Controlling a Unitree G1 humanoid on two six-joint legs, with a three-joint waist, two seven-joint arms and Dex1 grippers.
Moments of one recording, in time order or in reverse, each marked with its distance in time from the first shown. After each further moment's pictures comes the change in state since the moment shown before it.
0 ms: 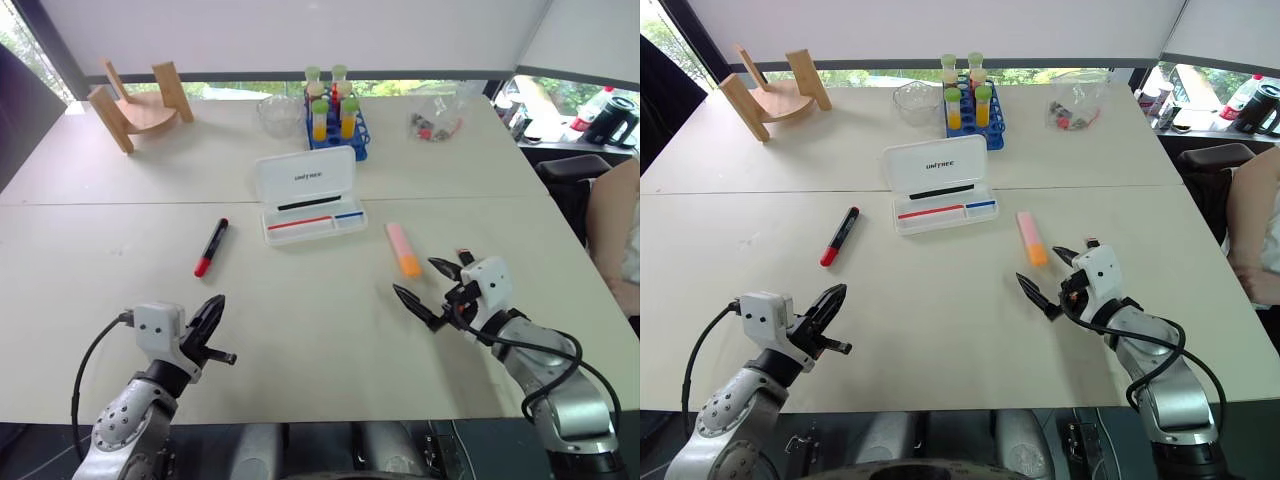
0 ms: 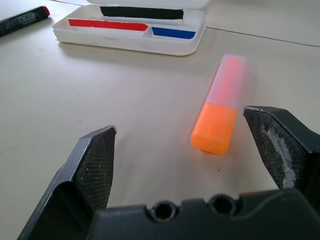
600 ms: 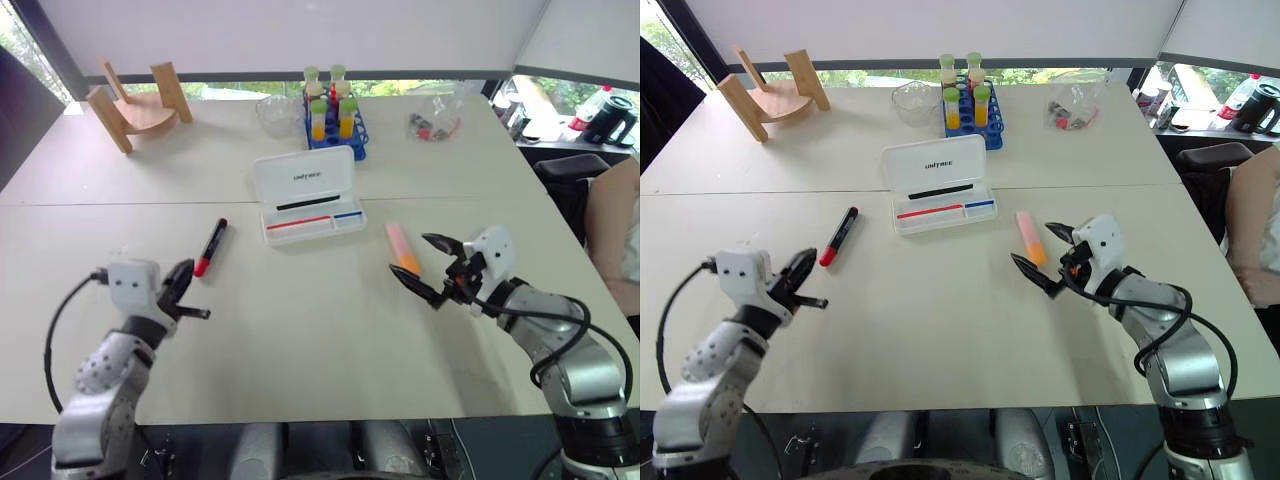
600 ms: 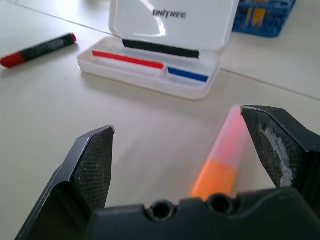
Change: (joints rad) left arm -0.341 0.151 0.153 0.191 0.007 0.115 0.036; right arm -0.194 -0.080 -0.008 0.008 0.098 0.099 0.083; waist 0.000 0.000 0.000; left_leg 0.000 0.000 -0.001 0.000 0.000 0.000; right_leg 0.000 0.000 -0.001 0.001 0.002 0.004
